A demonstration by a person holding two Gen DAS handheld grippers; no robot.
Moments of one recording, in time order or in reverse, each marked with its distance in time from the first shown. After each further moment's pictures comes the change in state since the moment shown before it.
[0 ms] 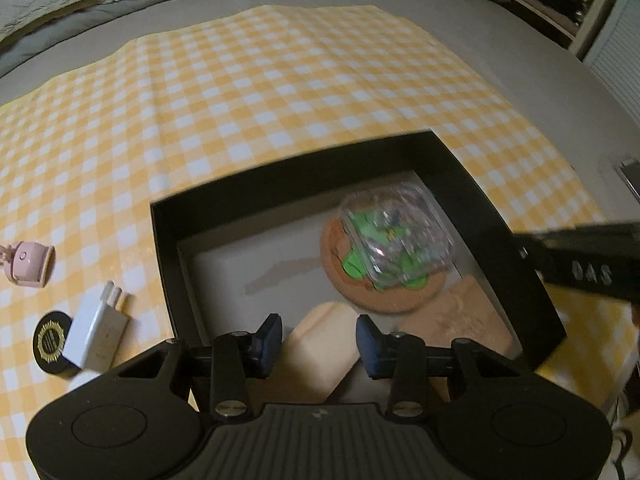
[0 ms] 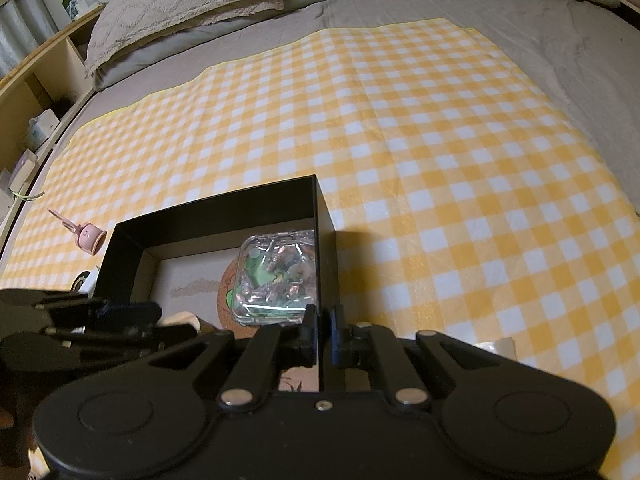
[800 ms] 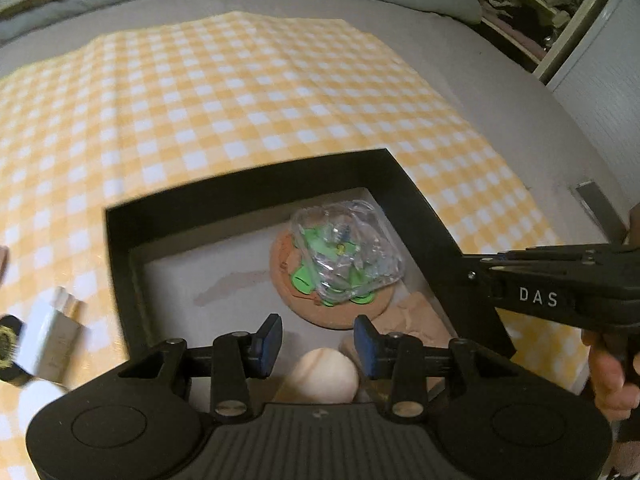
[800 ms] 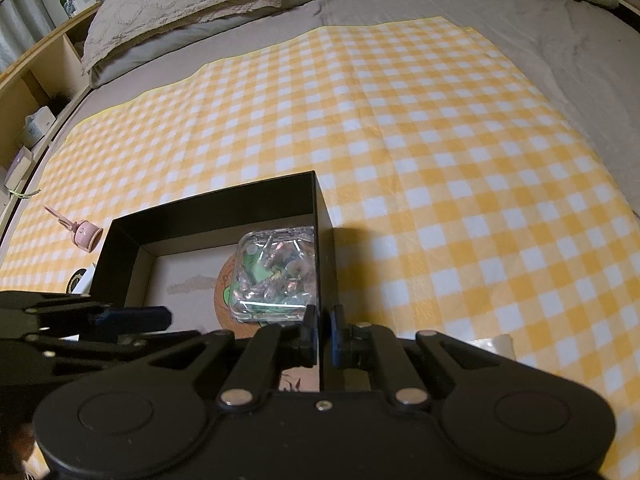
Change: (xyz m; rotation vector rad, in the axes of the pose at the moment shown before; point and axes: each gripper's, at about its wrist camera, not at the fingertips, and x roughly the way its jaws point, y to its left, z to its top) left arm 0.003 -0.003 0.003 -0.052 -0.041 -0.177; right arm 0.003 0.000 0.001 -0.003 0.008 -0.010
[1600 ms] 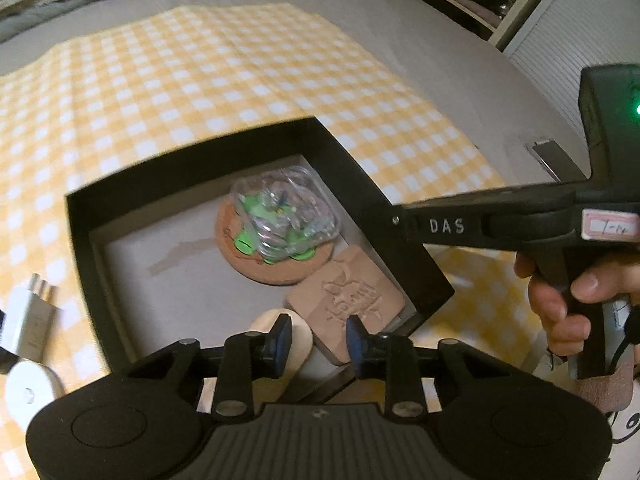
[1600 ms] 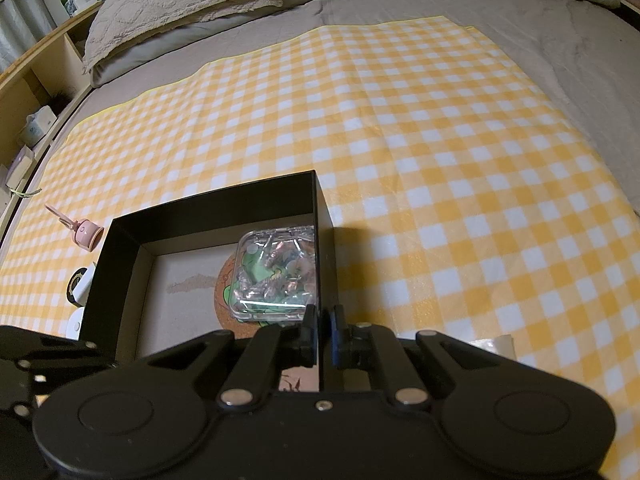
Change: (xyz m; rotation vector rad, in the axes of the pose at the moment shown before) left arm -0.028 -0.025 -0.021 0.101 0.039 -0.055; right arm 0.000 0.000 0.000 -0.002 0.000 0.000
